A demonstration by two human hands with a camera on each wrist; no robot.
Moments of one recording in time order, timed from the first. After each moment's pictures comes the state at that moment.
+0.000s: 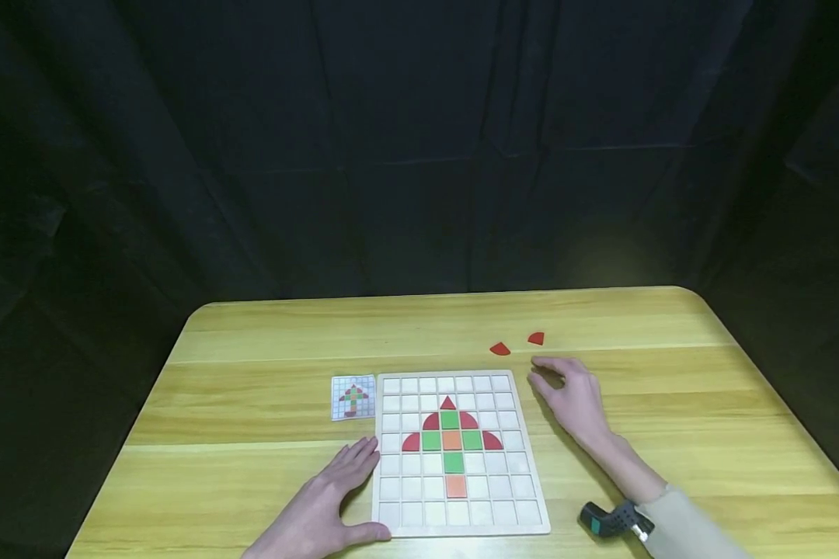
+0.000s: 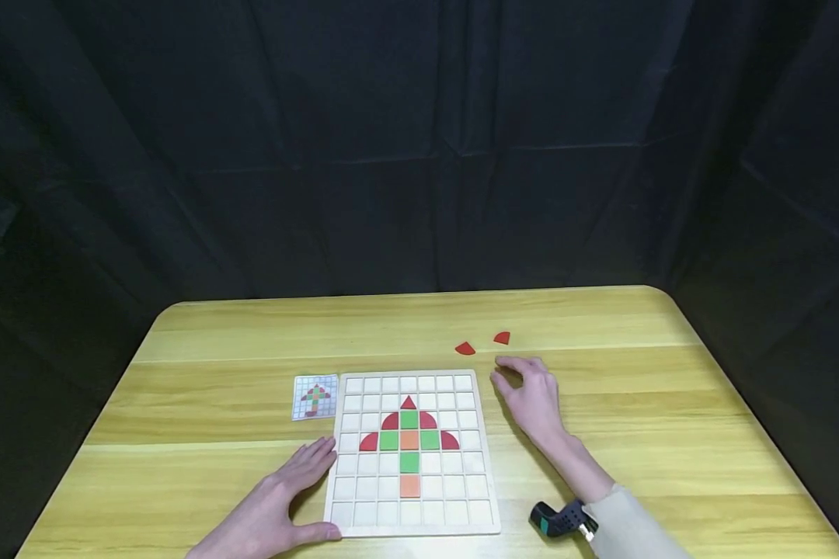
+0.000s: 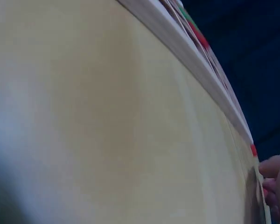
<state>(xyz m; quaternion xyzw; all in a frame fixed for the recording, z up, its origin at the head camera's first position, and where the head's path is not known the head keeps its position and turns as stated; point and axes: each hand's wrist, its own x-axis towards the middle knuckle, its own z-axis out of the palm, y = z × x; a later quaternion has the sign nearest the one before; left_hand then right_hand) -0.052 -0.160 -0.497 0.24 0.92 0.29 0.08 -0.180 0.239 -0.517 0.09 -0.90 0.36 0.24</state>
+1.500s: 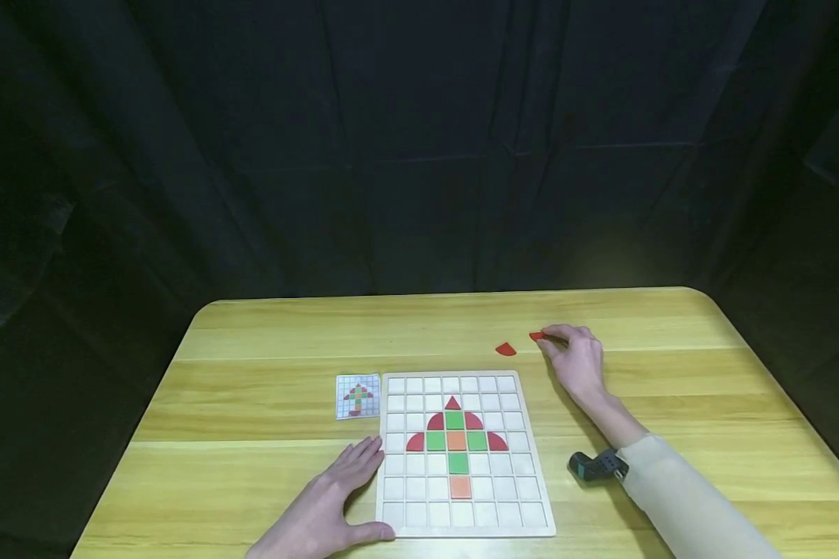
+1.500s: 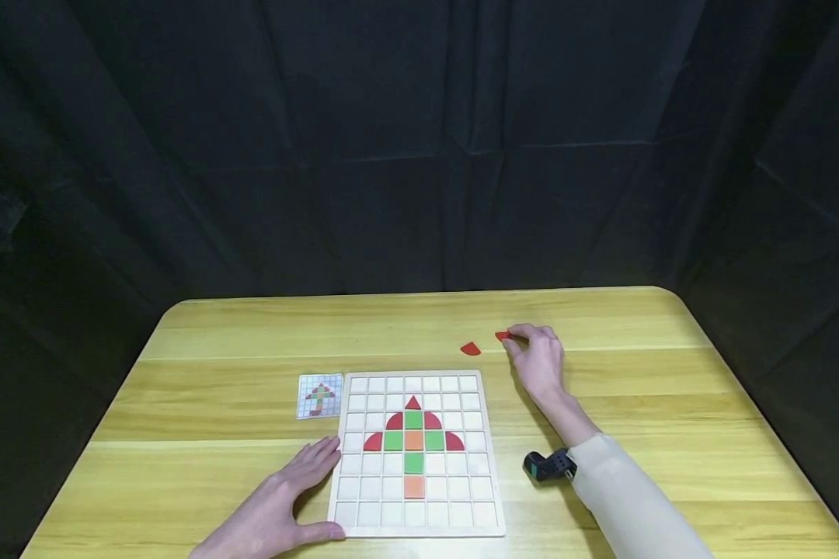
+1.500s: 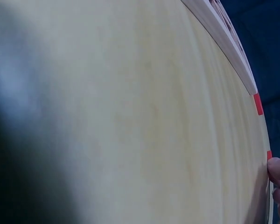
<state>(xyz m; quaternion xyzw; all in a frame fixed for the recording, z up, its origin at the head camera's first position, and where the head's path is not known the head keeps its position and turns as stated) -0.053 -0.160 -0.498 0.24 0.93 0.28 0.08 -0.240 0.248 -0.515 0.04 -0.91 0.35 0.24</state>
